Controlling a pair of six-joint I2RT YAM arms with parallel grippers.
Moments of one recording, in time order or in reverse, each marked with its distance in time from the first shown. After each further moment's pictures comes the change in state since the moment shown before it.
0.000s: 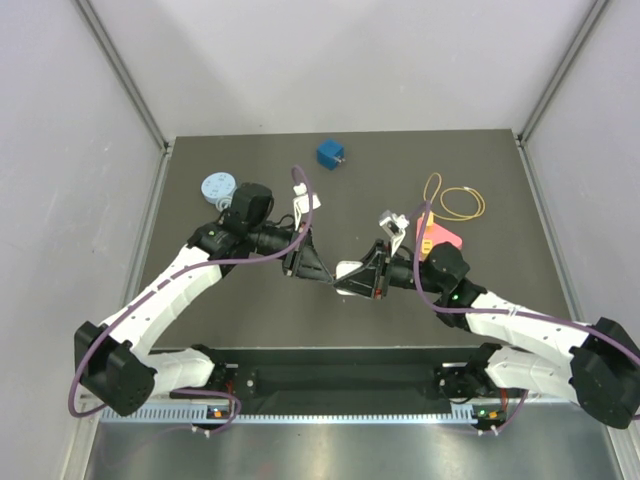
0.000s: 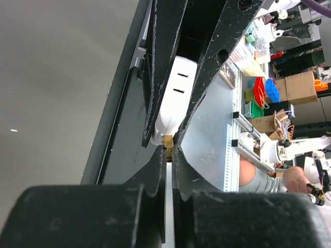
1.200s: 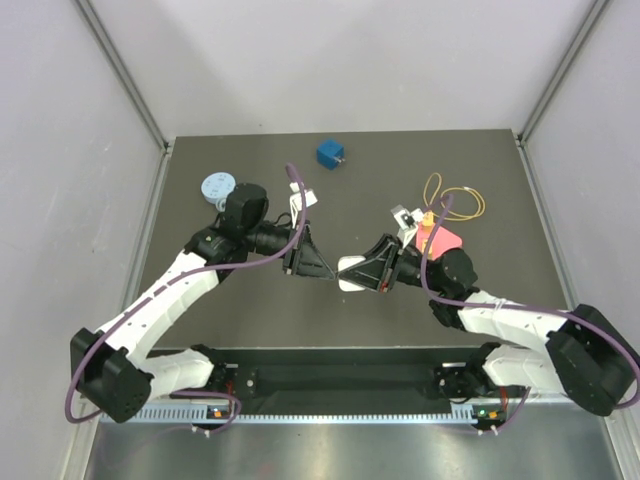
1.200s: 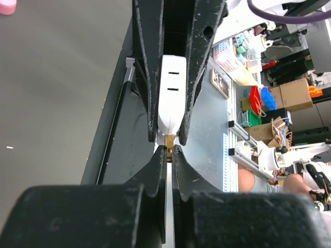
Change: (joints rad) left arm -0.003 -0.038 -0.039 0.140 0.013 -0.101; right arm -0.063 0.096 -0.073 0.405 -0.027 0.266
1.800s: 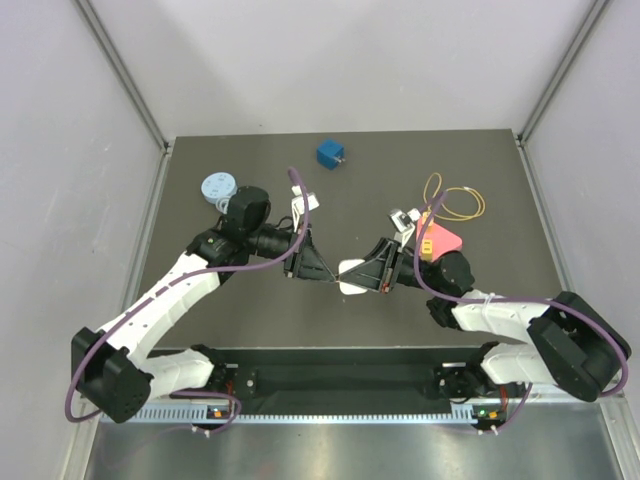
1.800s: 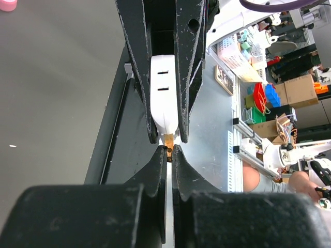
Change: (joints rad) left arm -0.006 -0.004 -0.022 0.003 -0.009 0.031; right arm -0.021 0.103 -0.040 0.173 -0.035 0.201
